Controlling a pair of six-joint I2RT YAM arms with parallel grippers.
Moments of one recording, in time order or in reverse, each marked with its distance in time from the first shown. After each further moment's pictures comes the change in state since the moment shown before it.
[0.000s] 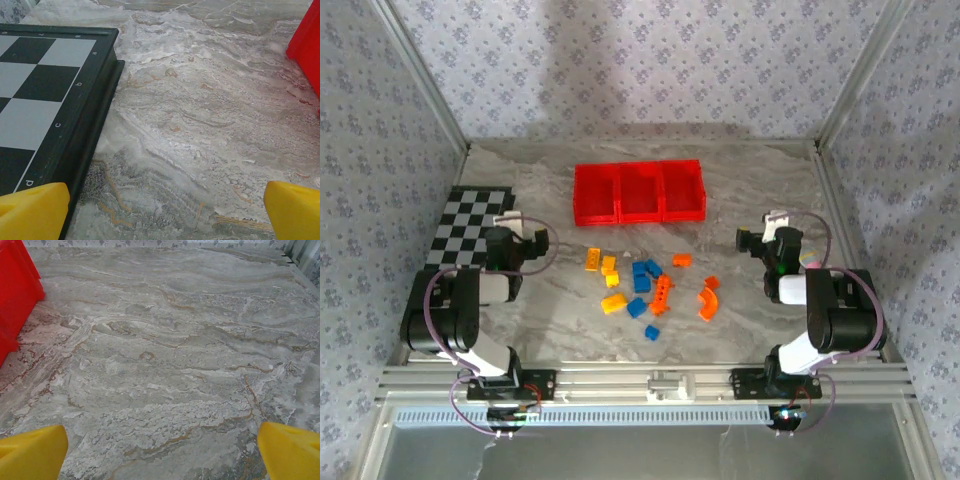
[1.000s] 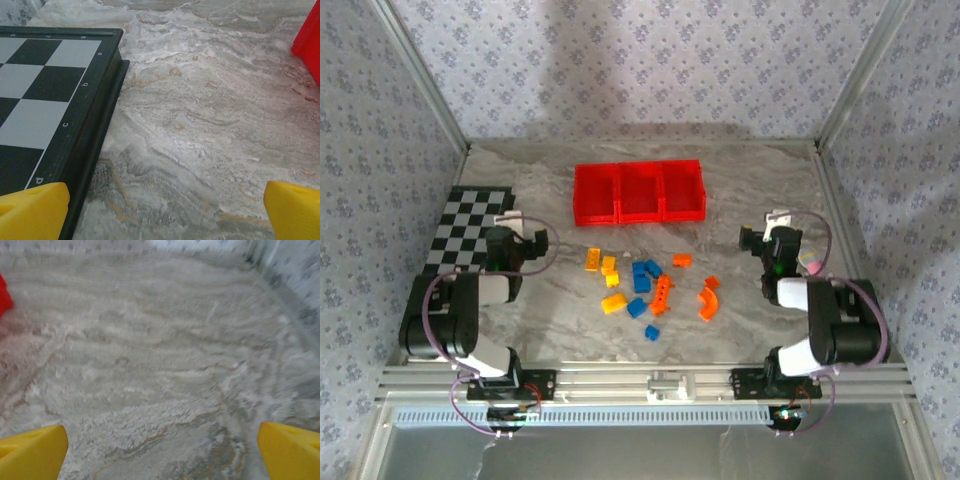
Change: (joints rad) left arm -0.032 -0.061 0.003 -0.066 -0.053 0.024; right arm 0.060 -0.129 0.003 -0.116 0.205 0.037
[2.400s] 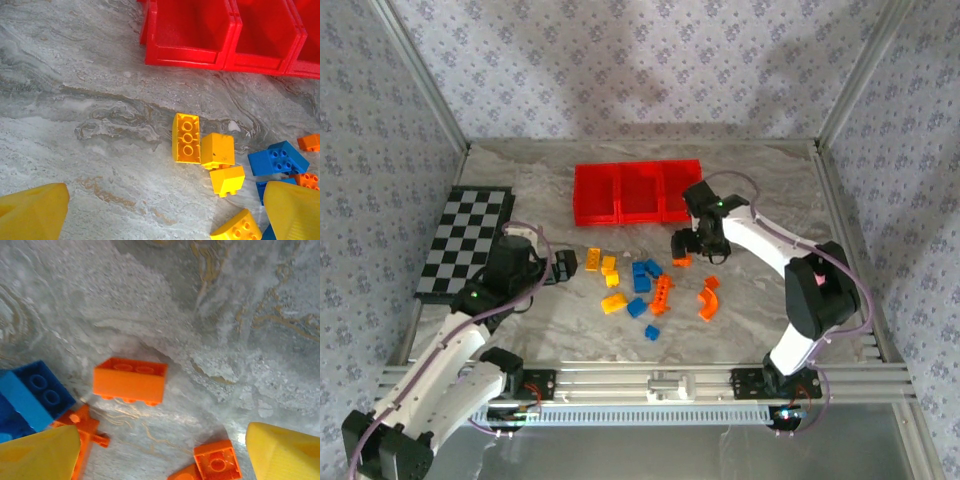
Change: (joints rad) left arm -0.401 -0.713 0.227 -1.163 0.039 -0.448; right arm 0.478 0.295 0.882 -1.483 -0.212 0.375
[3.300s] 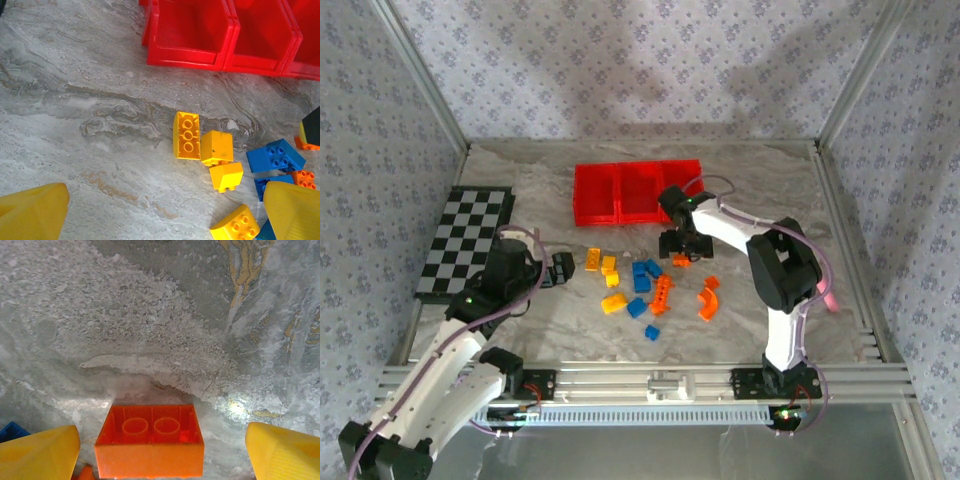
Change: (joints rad) left arm 0.000 -0.056 0.000 -0.038 -0.012 0.000; right arm 0.068 0.248 0.133 -0.034 0.075 0.172
